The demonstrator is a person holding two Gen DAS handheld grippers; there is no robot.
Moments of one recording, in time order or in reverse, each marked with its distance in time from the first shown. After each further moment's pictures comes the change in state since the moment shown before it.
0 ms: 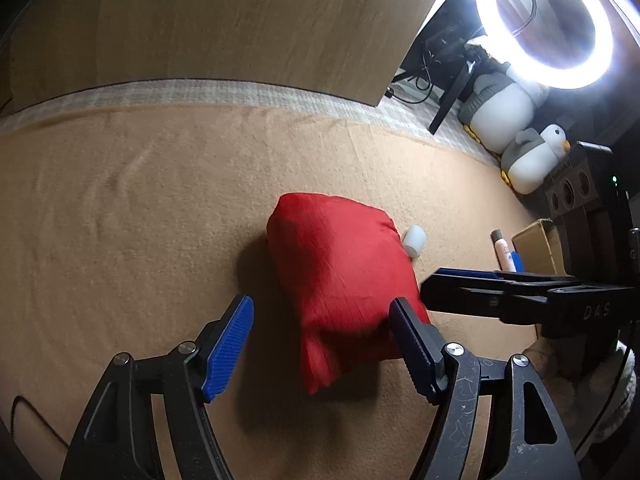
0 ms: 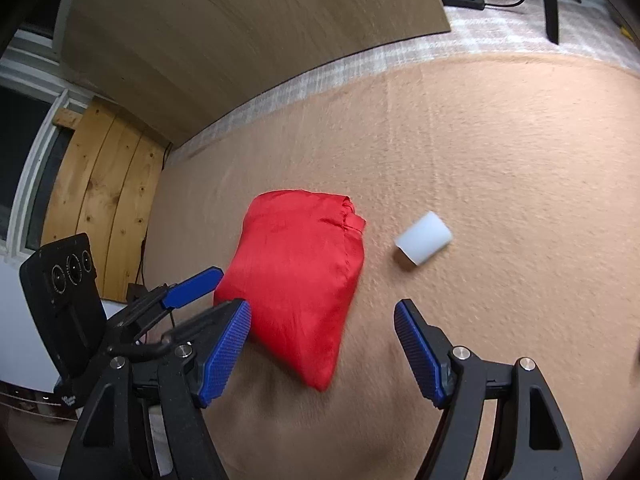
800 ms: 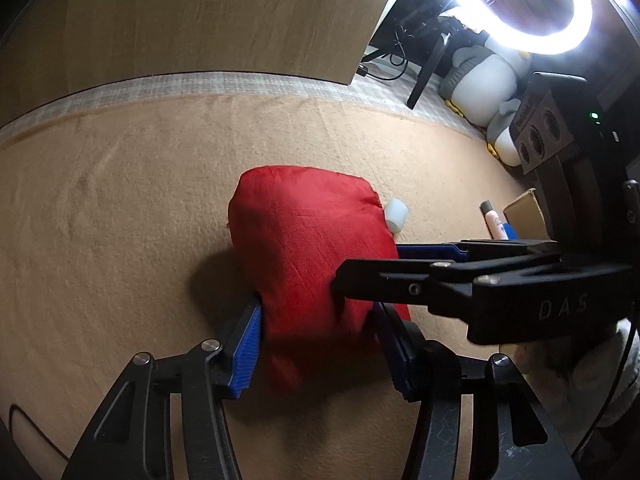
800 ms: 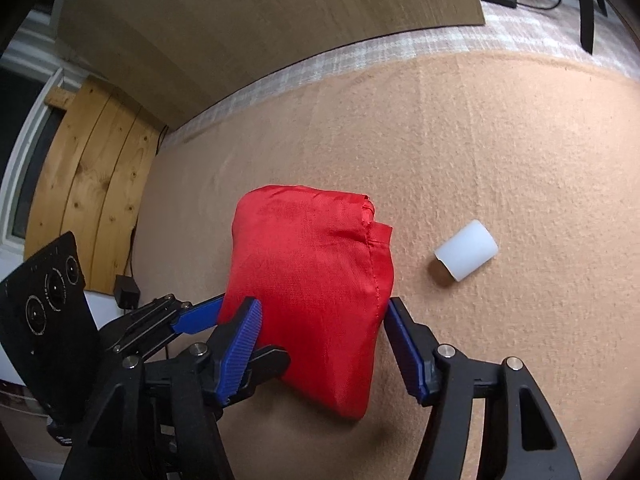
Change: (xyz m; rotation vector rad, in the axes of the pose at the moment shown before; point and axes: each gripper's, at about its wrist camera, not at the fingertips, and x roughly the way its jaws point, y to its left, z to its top) left arm 0.010 -0.019 -0.010 0.079 0.032 -0.019; right arm 0.019 0.019 0.002 -0.075 0.025 -0.040
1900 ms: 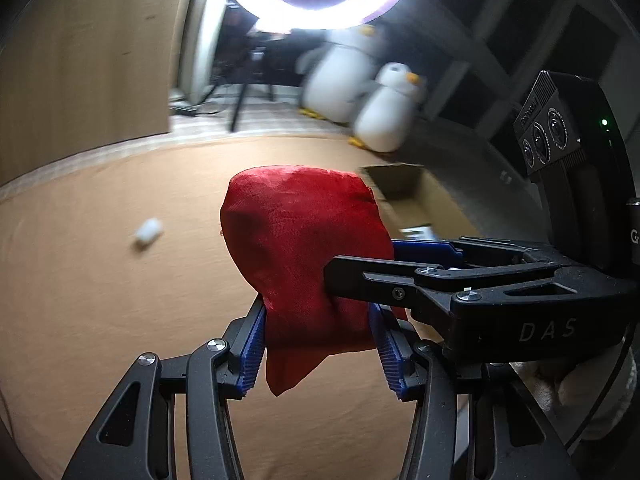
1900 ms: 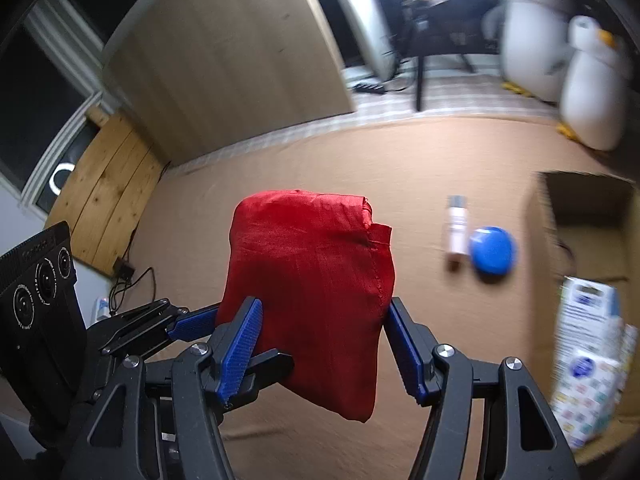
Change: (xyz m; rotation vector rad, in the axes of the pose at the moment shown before) left arm -0.034 -0.252 -0.057 0.208 -0.124 -0.098; right arm -0.210 -0.075 -0.138 -0.021 -0.272 -0.137
